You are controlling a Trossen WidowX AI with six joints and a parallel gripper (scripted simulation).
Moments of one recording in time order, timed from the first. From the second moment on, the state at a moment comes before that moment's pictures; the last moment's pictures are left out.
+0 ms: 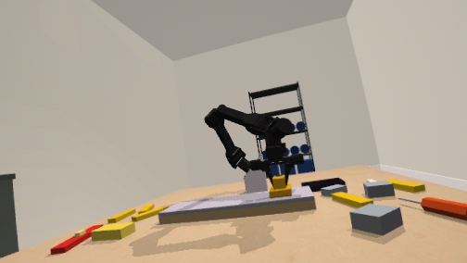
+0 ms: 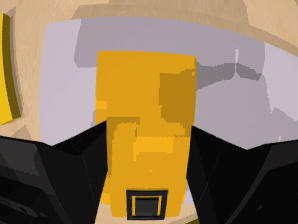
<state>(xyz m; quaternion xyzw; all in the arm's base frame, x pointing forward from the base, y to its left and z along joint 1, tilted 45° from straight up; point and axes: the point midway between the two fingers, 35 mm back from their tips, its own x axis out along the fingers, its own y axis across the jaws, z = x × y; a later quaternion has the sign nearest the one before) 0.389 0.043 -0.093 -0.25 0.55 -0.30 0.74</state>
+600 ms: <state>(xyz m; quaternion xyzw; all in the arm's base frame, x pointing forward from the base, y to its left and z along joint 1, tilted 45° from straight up) 0.394 0.067 -0.116 -0.25 0.55 -0.30 0.74</state>
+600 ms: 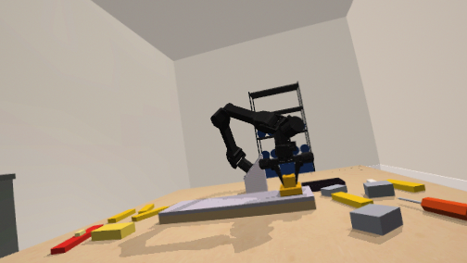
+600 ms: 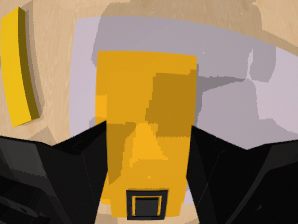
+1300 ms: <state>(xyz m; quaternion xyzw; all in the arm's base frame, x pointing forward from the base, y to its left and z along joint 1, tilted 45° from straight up) 0.385 0.024 -0.074 -0.24 0.55 -0.30 0.74</state>
